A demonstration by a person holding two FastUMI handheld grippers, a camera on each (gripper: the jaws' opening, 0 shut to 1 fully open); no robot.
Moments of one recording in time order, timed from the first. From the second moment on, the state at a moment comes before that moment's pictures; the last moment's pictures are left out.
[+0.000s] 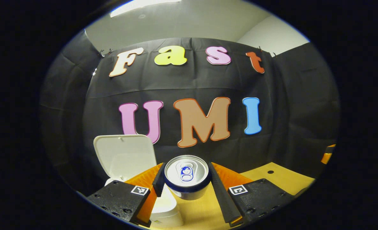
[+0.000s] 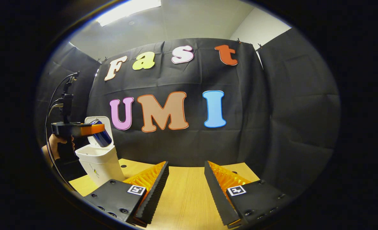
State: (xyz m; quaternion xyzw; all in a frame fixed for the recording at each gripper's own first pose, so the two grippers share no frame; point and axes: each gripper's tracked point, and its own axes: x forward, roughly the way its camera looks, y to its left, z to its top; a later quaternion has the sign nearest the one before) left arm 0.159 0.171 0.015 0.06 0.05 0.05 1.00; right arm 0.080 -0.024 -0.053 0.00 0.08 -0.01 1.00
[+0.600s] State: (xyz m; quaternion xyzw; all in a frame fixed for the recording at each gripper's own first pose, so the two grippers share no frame) left arm 0.157 0.310 -0.077 0.01 0.16 0.17 0.97; right arm 0.068 -0.013 -0.058 -0.02 0.09 -0.01 1.00
